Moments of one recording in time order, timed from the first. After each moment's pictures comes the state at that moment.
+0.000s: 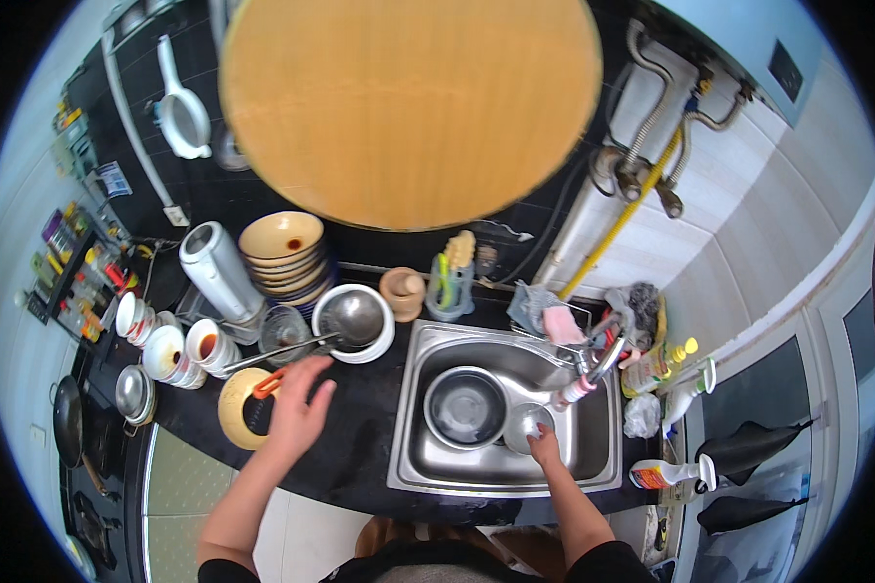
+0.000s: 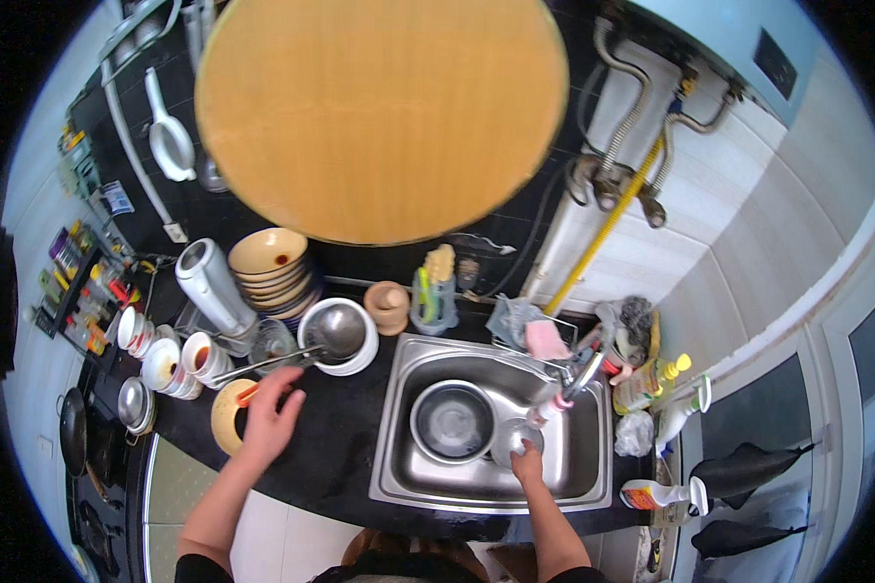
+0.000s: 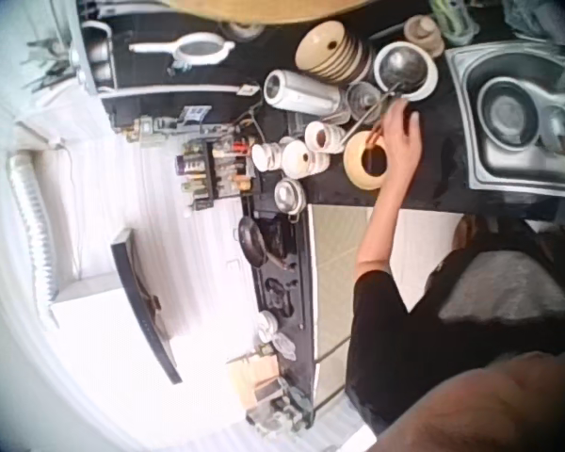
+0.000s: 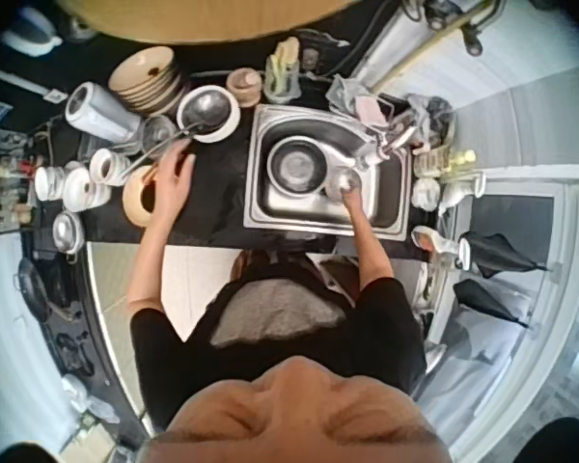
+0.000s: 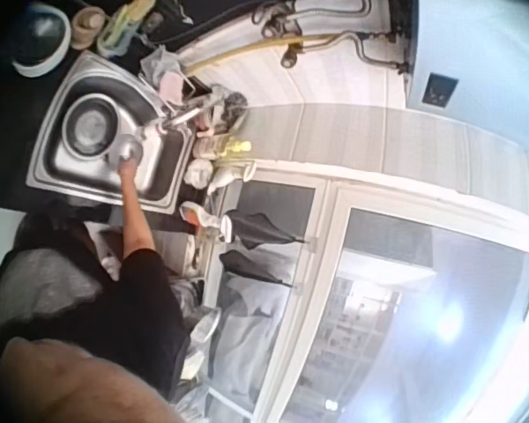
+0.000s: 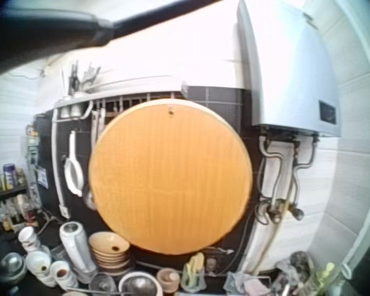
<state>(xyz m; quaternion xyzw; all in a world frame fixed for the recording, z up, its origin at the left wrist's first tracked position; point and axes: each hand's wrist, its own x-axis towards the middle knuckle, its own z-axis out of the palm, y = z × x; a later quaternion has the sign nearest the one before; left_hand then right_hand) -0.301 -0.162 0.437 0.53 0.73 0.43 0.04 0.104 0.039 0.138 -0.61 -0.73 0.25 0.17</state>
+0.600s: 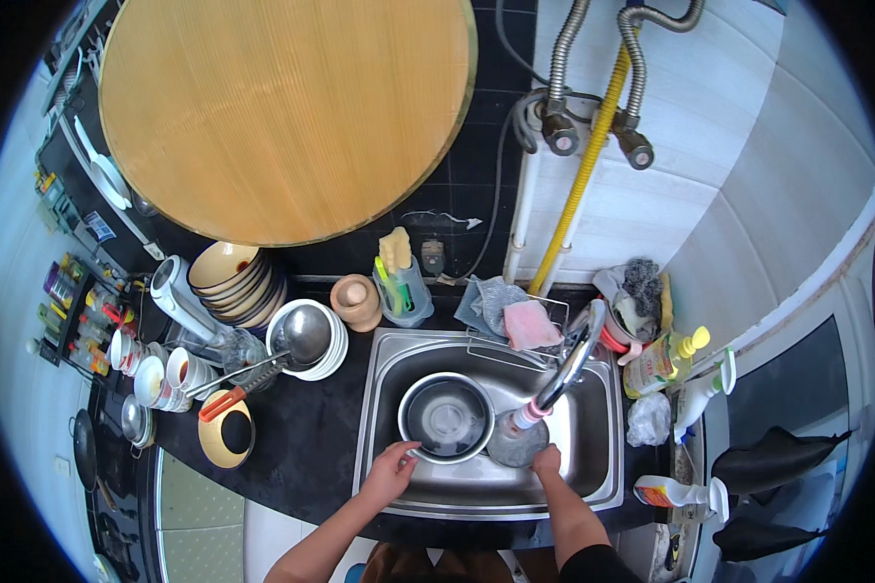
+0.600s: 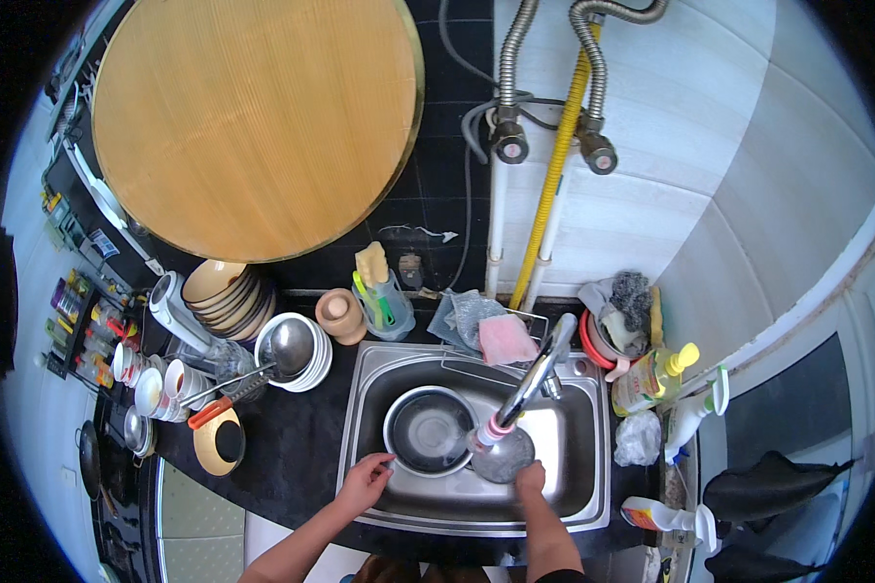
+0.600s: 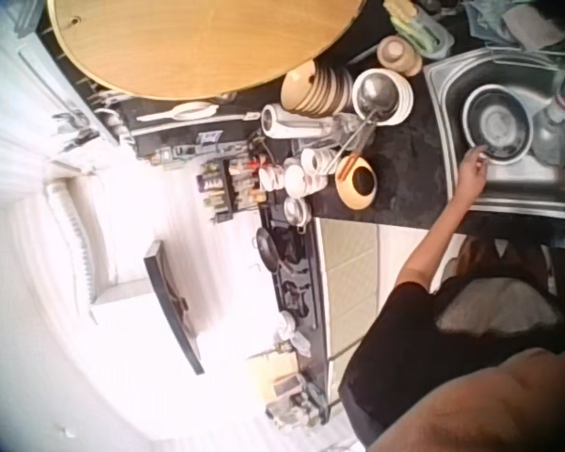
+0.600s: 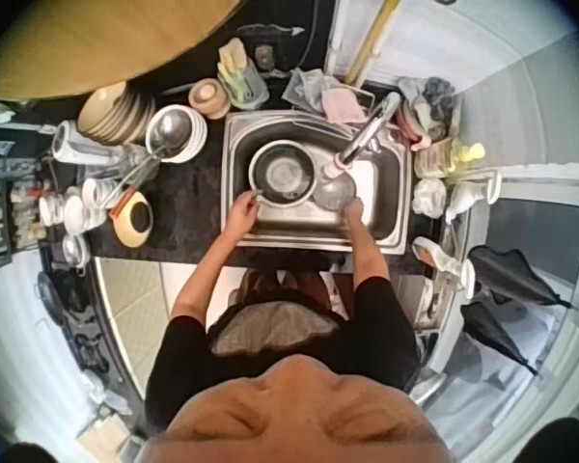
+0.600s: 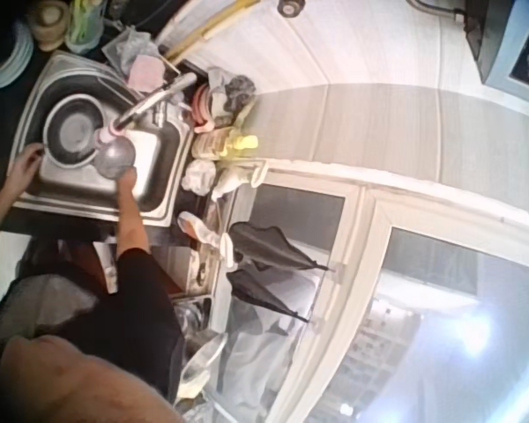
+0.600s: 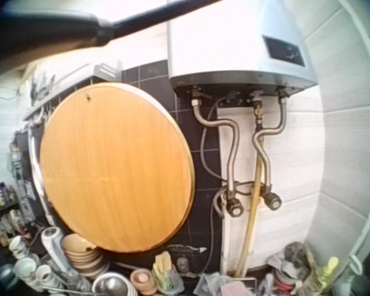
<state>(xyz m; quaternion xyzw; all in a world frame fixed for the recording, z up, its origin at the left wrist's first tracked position) -0.127 -0.086 0.275 0.48 0.71 0.39 0.34 0.166 0.074 0.010 -0.74 -0.63 0.23 0.01</state>
